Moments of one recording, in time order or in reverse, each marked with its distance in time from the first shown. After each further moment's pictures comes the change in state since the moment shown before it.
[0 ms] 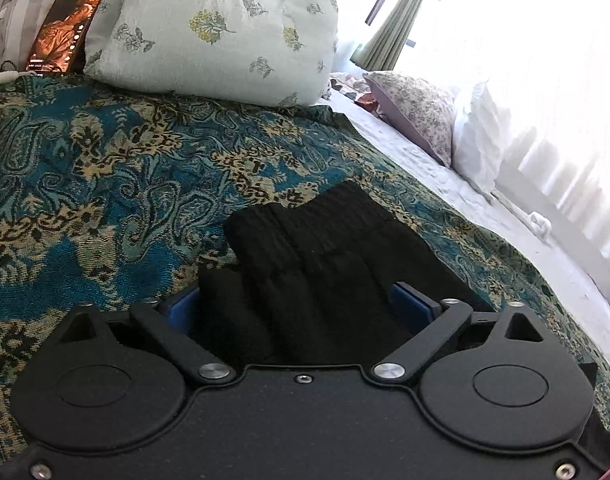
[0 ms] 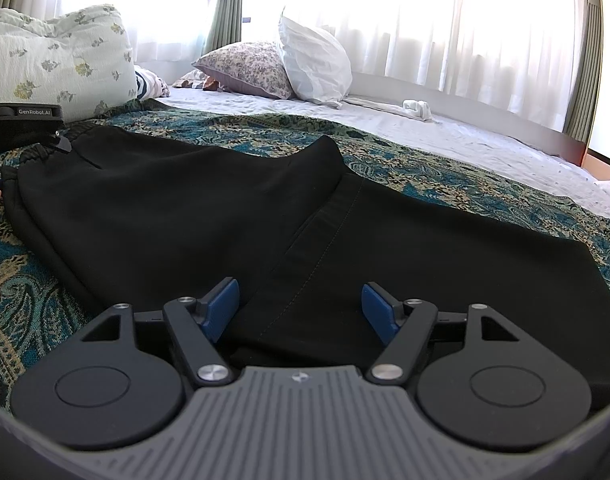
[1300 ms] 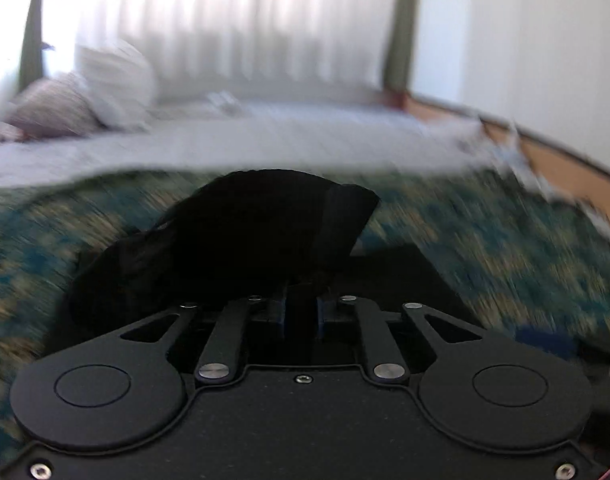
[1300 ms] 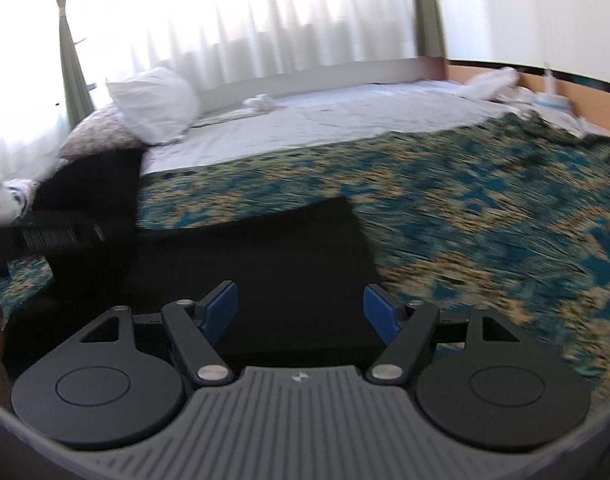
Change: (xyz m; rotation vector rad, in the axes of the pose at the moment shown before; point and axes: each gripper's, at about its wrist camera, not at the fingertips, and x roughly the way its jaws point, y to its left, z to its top) left arm -0.167 -0.318 -0.193 0.805 0.205 -0.628; right arm -0.102 -0.201 -0.026 0.455 0.004 -0.223
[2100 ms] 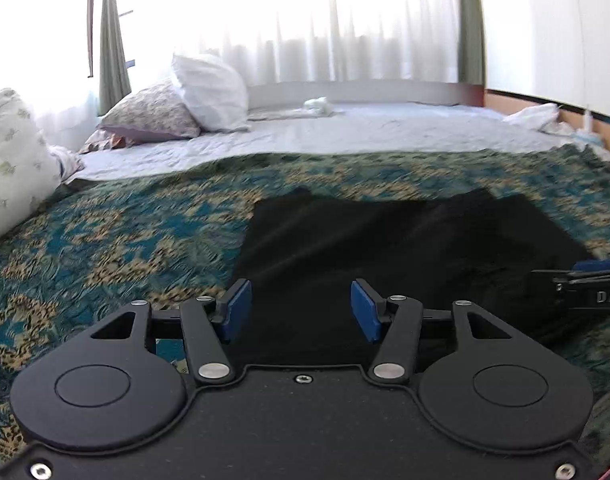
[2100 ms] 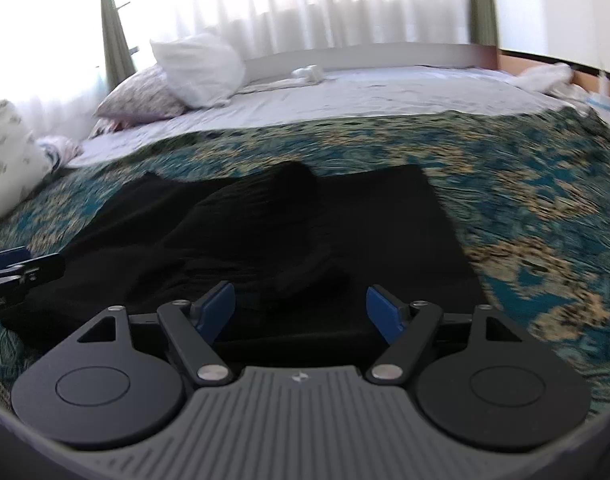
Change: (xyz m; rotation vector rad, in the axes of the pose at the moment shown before) left arm -0.068 0.102 -0.062 -0.006 -0.072 0.304; right arm 0.034 0.049 -0.017 -0.117 0.071 0.129
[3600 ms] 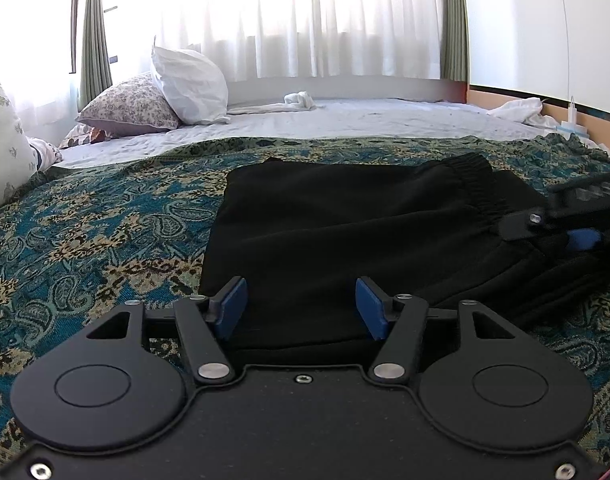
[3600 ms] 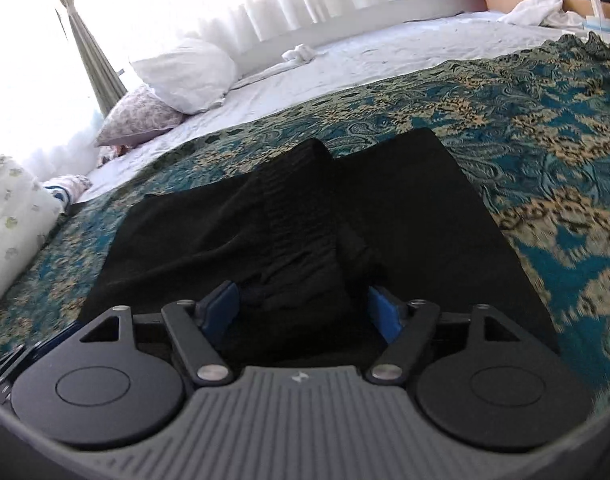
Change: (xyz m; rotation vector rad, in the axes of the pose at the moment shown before) left arm 0.021 -0.017 -0.029 0.011 -0.014 -0.068; right arm 0.034 -0.030 0.014 0.222 0.063 0.079
